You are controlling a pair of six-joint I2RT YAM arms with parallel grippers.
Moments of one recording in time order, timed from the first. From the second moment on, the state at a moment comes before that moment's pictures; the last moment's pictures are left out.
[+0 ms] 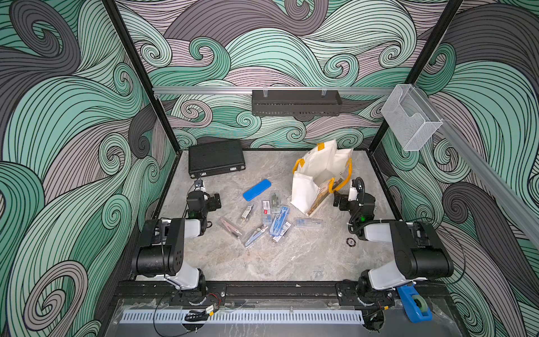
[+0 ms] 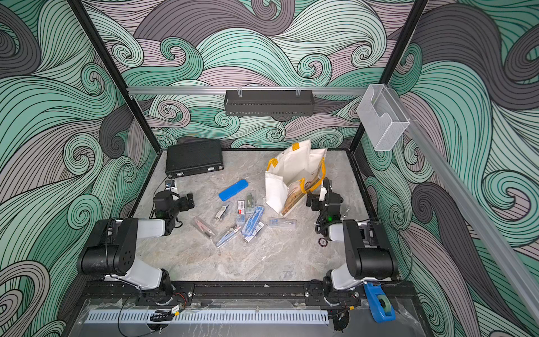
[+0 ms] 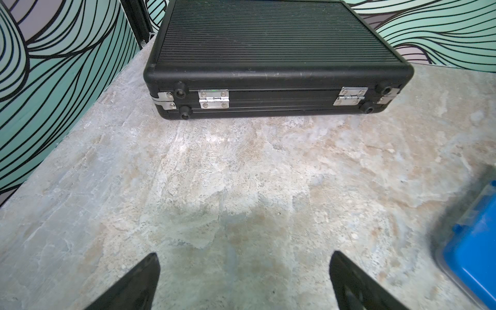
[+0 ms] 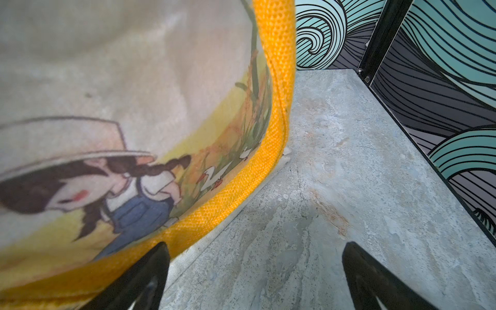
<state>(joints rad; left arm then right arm) 0.06 1.54 0.45 0.59 -0.07 -0.06 0.01 1.53 0.40 0.75 0.03 -0.01</state>
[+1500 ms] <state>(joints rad) 0.05 1.51 0.86 0.04 -0.08 -0.16 0.02 1.15 0.56 0.25 0.08 0.11</state>
